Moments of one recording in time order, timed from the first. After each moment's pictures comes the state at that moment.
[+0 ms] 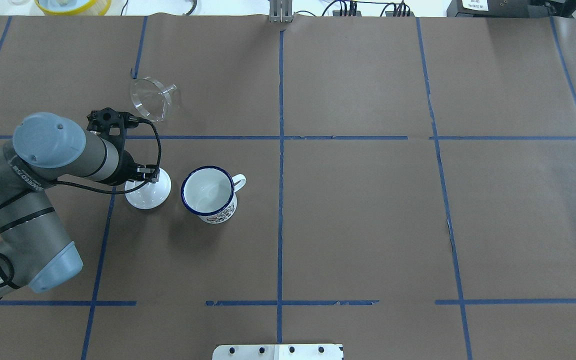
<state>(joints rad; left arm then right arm) -0.66 -1.84 -1.78 -1.91 -1.85 -1.06 1.57 -1.68 1.66 -1.57 2.29 0.01</state>
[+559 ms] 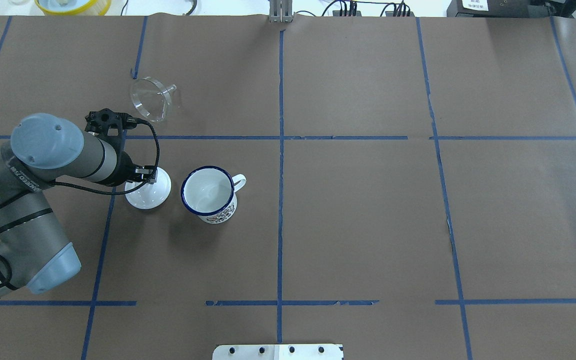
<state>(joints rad) -0.65 -1.84 -1.78 -1.91 -1.85 -1.06 1.57 -1.68 1.66 -1.57 2.29 0.01</state>
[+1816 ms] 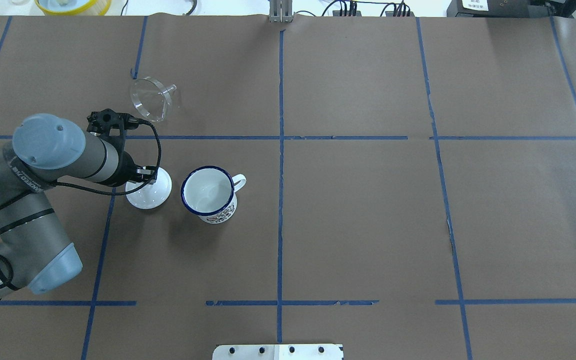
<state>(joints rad) -0.65 -1.84 -1.79 -1.91 -1.85 -1.06 1.57 -1.68 1.66 -1.57 2.29 0.01</state>
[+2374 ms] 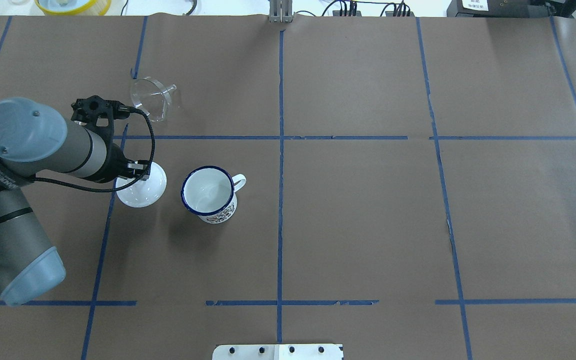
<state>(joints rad) -0.67 -1.84 -2.02 -1.65 -1.86 -1.05 1.57 -1.68 1.66 -1.57 2.29 0.01</state>
